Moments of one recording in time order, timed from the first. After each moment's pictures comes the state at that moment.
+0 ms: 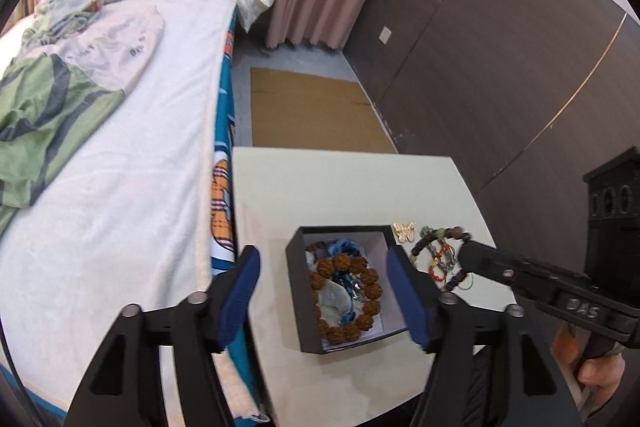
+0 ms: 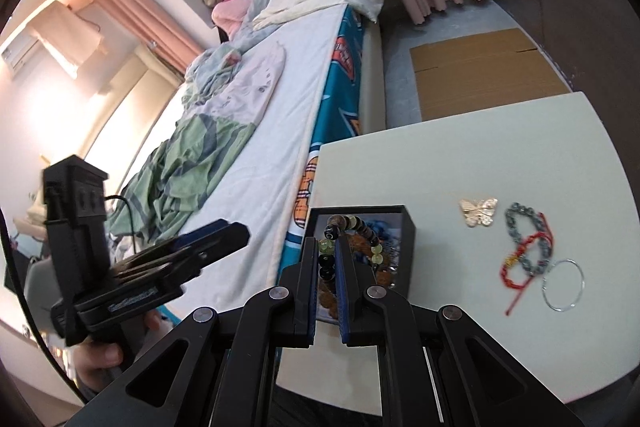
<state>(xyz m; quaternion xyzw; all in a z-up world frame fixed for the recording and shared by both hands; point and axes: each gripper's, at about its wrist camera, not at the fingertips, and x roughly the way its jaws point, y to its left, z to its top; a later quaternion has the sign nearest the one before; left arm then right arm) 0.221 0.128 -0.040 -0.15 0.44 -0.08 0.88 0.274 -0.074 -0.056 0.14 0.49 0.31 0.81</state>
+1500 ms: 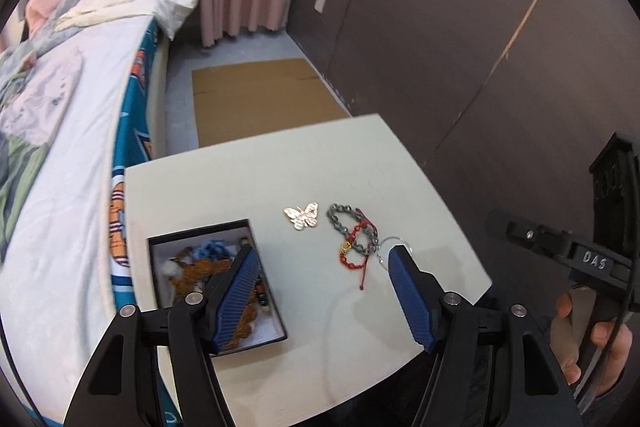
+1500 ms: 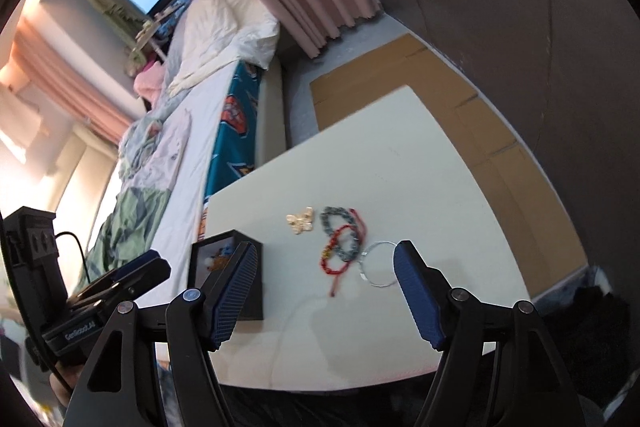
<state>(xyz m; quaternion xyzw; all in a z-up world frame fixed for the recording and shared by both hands) 0.240 -0.024 -0.029 -0.05 0.47 -0.15 0.87 0.260 -0.258 -0.071 0.23 0.47 0.16 0.84</state>
